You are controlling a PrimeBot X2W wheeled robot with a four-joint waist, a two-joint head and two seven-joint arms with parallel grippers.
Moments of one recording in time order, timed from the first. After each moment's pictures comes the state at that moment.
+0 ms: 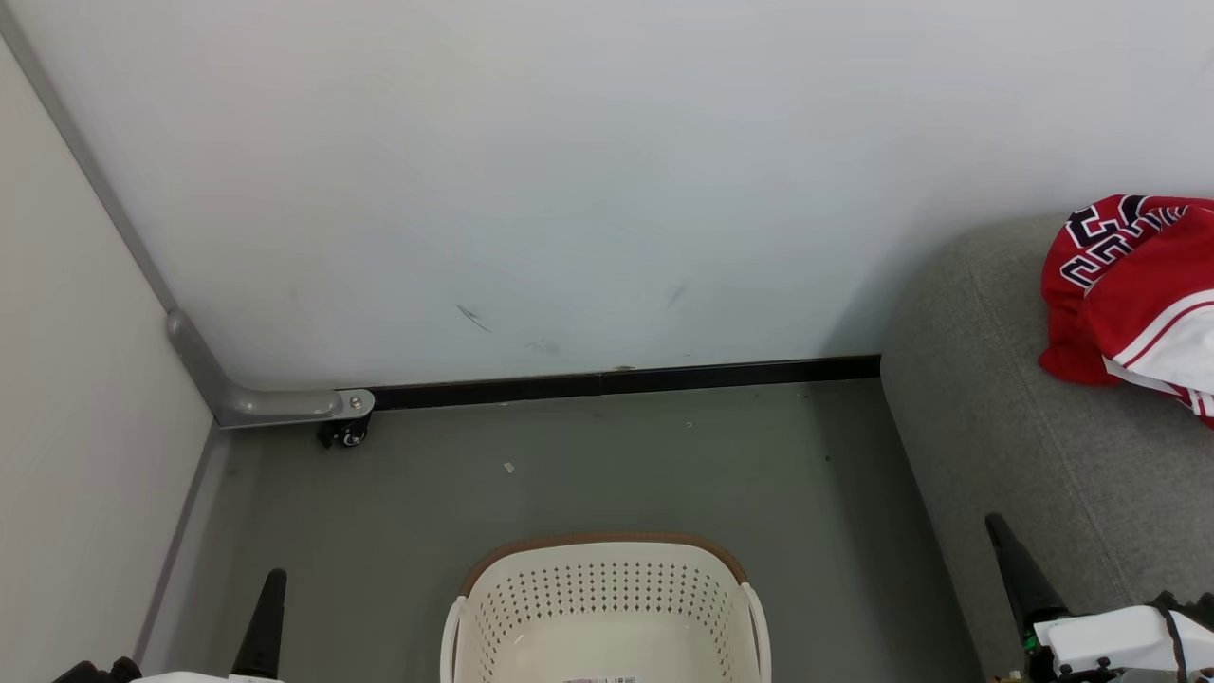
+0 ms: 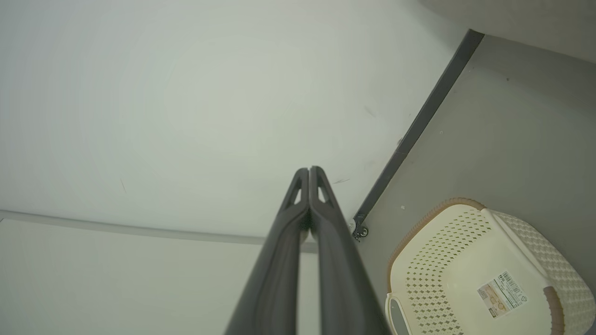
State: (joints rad) left arm 0.03 0.07 0.00 0.22 -1.33 -0.07 0.02; right arm 0.01 -0.04 -0.08 0.23 1.25 0.12 0.01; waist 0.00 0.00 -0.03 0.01
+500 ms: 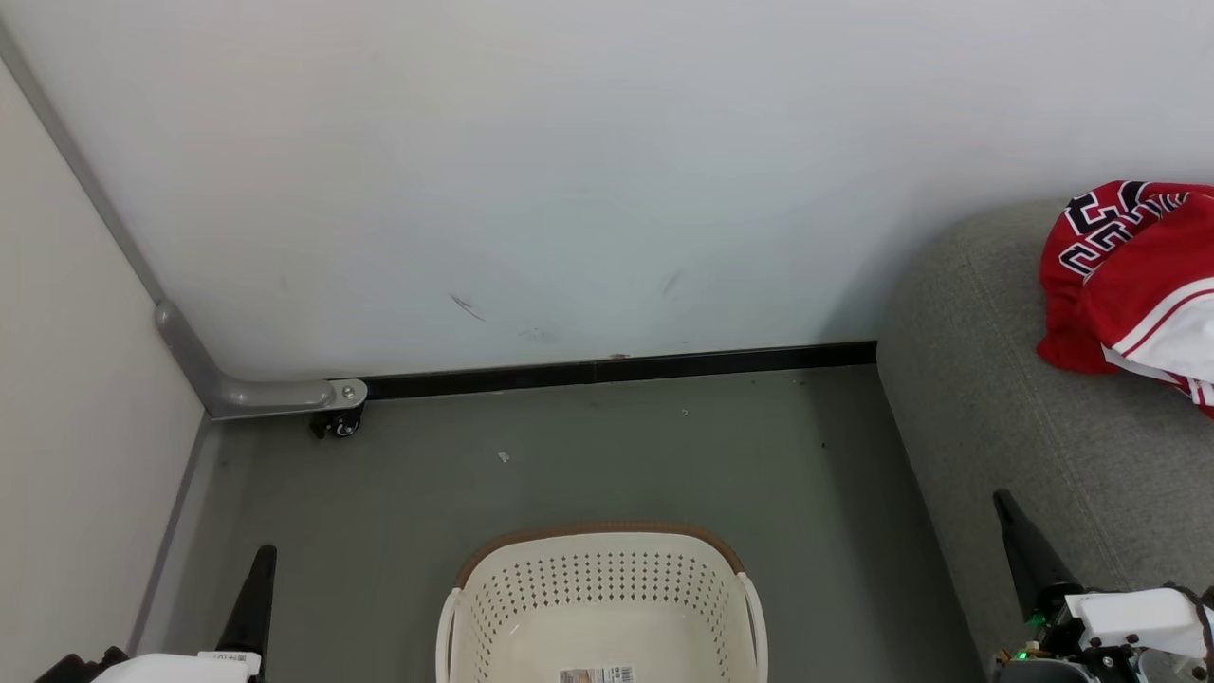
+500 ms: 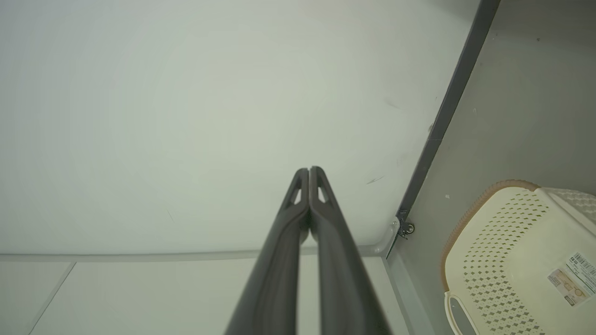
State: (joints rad) left arm -0.02 0.06 0.04 0.25 -1.50 -0.10 0.07; right arm -0.03 -0.04 -0.10 0.25 1.47 0.12 0.06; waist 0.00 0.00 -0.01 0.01
